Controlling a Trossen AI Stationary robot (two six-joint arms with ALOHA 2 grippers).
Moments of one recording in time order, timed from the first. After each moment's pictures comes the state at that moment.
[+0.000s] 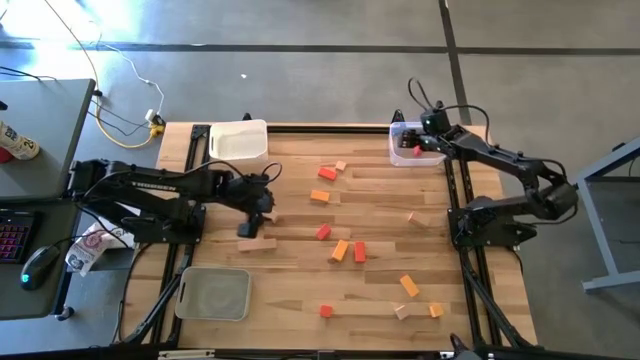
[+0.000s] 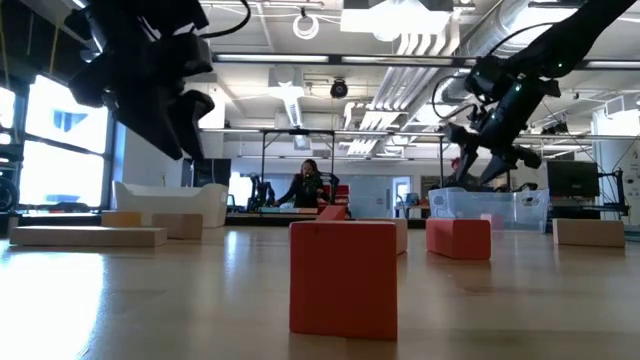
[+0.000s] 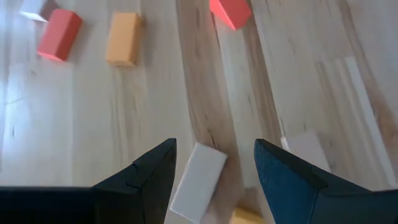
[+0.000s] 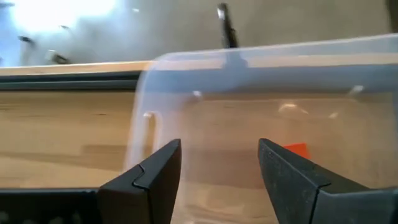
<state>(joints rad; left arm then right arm) 0.19 1.16 0.68 -0.52 0.00 0.29 -0.95 1.22 0.66 -0.25 0.08 0.54</state>
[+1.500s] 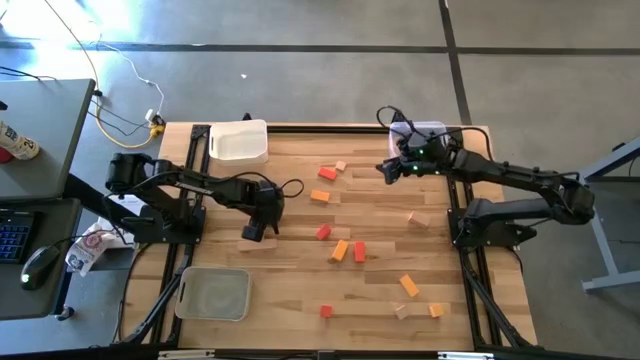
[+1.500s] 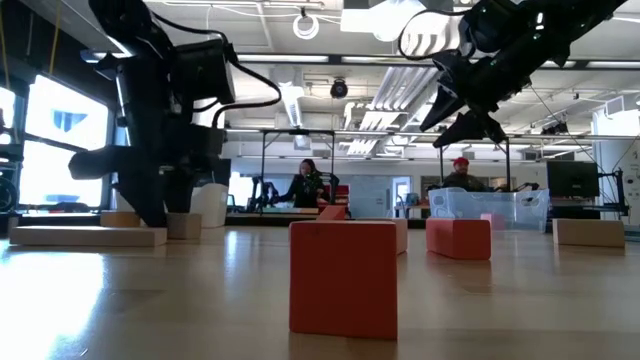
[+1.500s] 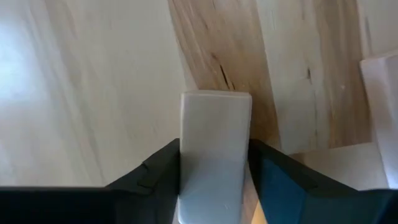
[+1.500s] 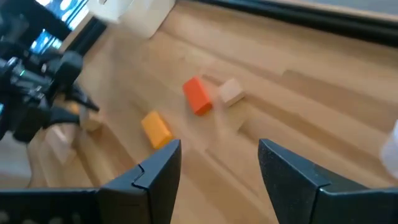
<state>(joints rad) 0.20 1.52 0.69 -0.52 -0.09 0.34 -0.49 1.05 0.66 -0.26 -0.08 0.54</state>
